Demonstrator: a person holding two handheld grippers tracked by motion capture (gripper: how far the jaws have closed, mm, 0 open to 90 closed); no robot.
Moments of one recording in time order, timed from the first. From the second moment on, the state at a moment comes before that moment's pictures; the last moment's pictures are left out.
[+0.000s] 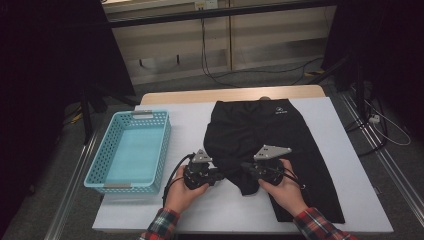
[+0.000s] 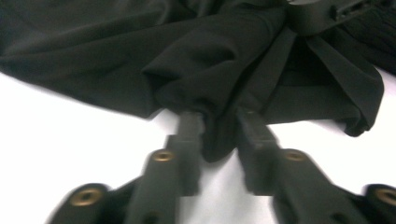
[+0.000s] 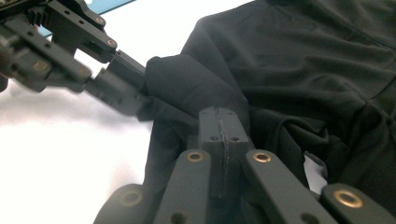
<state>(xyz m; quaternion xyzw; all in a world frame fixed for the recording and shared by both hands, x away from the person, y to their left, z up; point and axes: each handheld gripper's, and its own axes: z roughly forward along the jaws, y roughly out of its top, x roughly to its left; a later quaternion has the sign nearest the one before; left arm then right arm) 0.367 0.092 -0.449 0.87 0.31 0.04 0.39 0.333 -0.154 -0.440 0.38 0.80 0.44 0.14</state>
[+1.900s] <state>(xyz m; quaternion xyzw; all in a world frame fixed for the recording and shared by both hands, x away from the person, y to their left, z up) 0.380 0.101 -0.424 0.83 0.35 0.00 0.44 0.309 -0.109 -0.438 0.29 0.84 0.45 0.11</state>
